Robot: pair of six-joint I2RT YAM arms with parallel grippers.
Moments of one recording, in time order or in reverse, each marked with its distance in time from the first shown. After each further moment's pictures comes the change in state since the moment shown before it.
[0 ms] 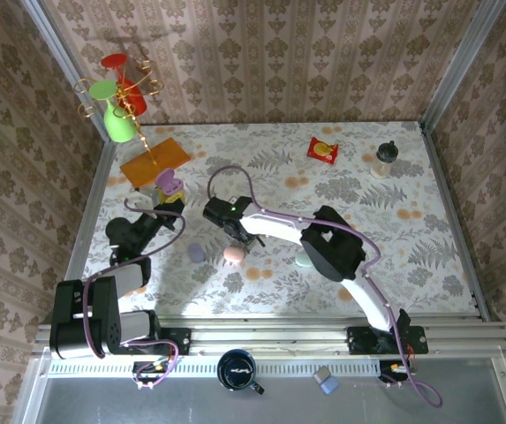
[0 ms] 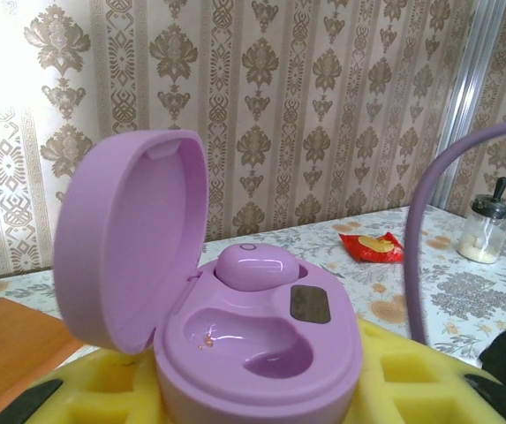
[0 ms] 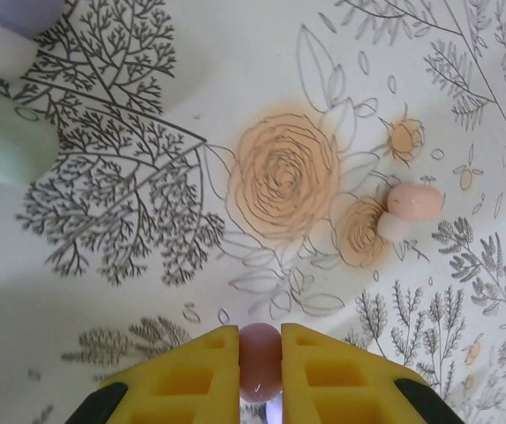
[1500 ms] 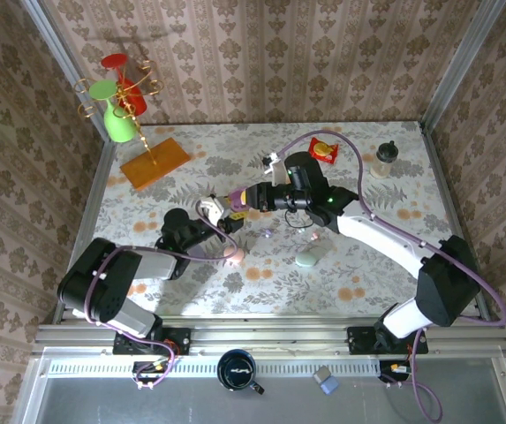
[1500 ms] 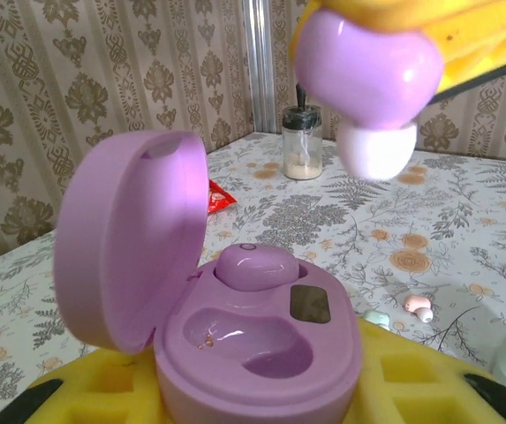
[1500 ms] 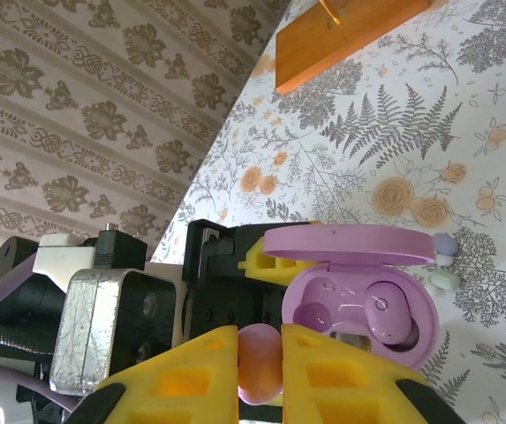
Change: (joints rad) left arm -0.527 0.257 0.132 -0.029 -0.106 0.259; right arm -0.254 -0.741 -0.590 0.784 -0.983 0.412
